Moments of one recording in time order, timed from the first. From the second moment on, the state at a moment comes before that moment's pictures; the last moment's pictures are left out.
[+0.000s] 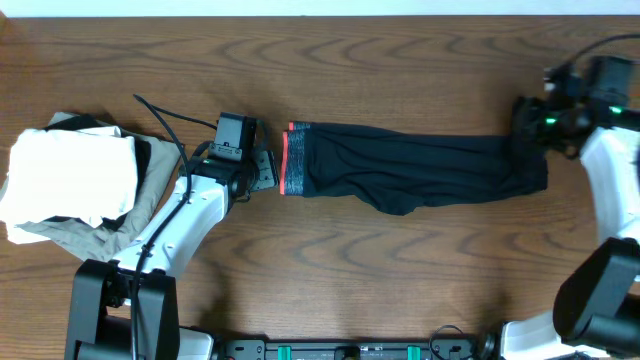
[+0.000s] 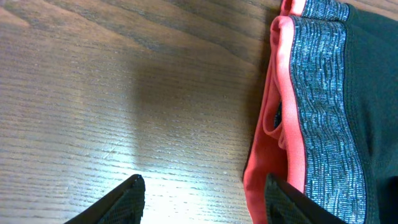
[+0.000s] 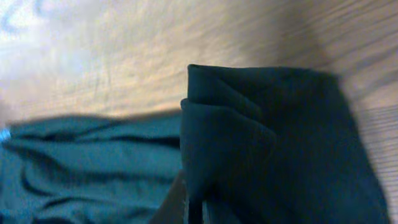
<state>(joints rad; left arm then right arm) -0.23 1.57 0.91 -0.47 0.02 -0.43 -0.22 1.69 1.33 -0.75 -0.31 0.15</state>
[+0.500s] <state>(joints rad) -0.23 1.57 0.91 -0.47 0.02 -0.43 -0.01 1.71 1.33 -0.81 -0.26 0.16</state>
